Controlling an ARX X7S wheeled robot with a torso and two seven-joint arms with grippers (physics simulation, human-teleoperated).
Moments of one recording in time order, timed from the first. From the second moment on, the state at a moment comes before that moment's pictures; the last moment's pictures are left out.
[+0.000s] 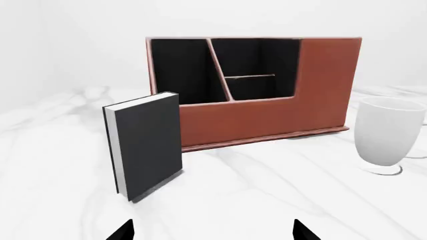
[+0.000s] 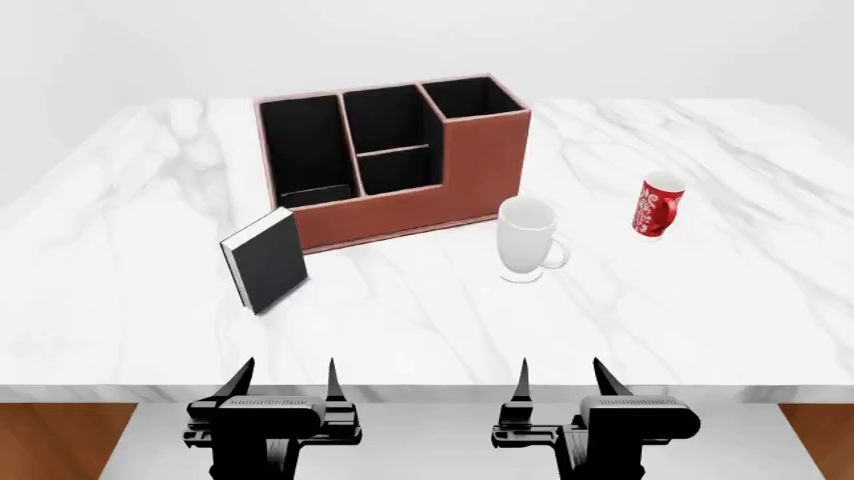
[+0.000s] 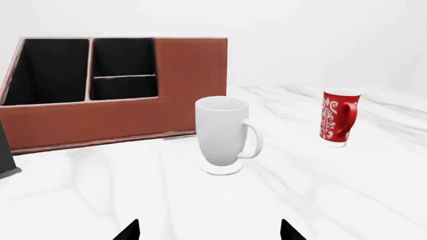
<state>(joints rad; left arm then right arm) 0.00 0.00 0.00 0.00 0.00 0.00 0.00 0.00 0.00 0.00 0.00 0.00 0.00 0.00</state>
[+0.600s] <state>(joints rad) 0.00 -0.06 0.07 -0.01 -0.05 0.01 -0.07 0.00 0.06 -0.07 0.00 0.07 0.00 0.05</state>
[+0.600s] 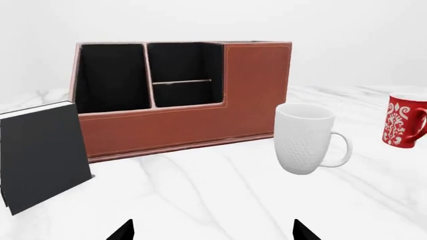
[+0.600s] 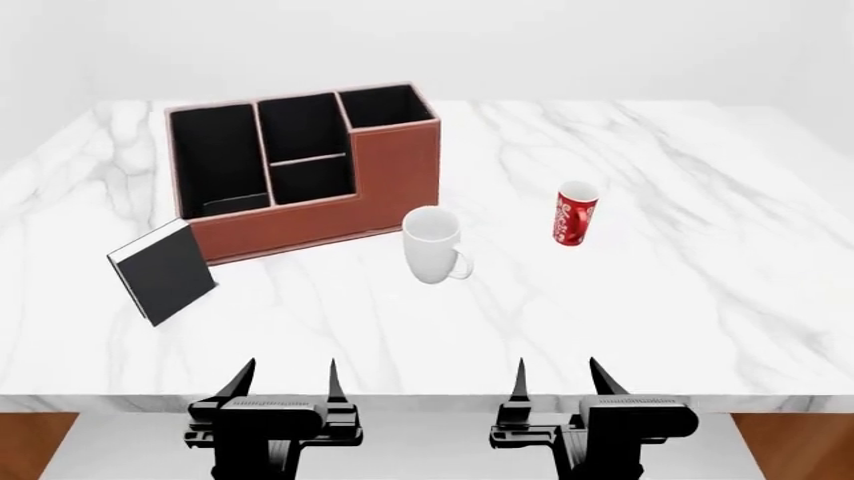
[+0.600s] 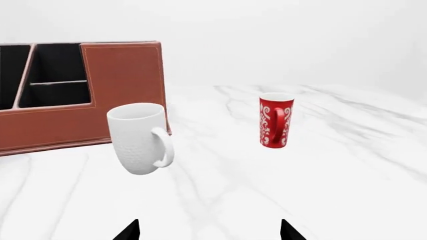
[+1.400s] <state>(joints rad) -0.76 -0.13 0.09 0.74 -0.26 -1.40 -0.14 0.41 0.18 -0.05 -0.36 0.20 0.77 0.11</state>
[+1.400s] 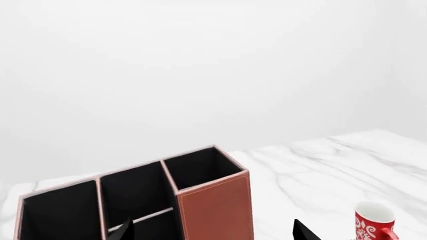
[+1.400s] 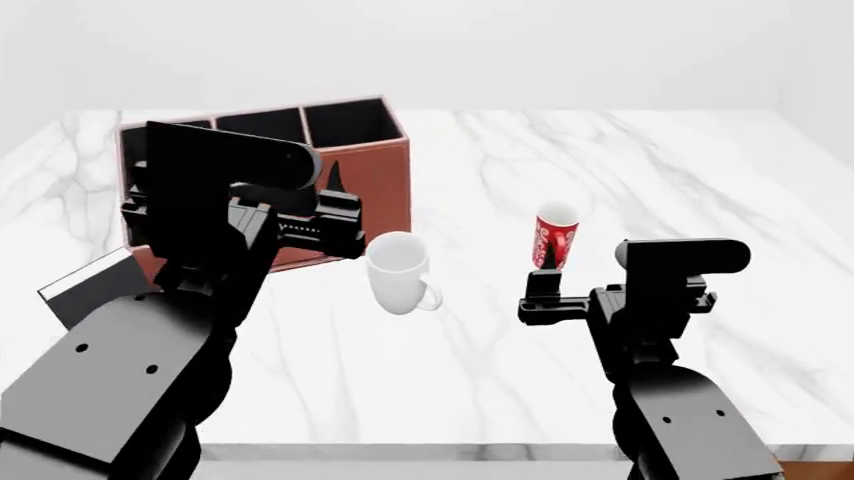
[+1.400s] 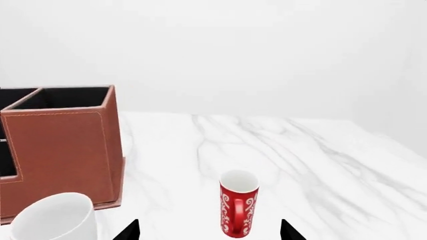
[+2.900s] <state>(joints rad) -0.83 -0.18 0.09 0.73 -0.34 -1.46 -0.20 0.44 0.23 -0.07 -0.41 0.24 0.87 0.15</state>
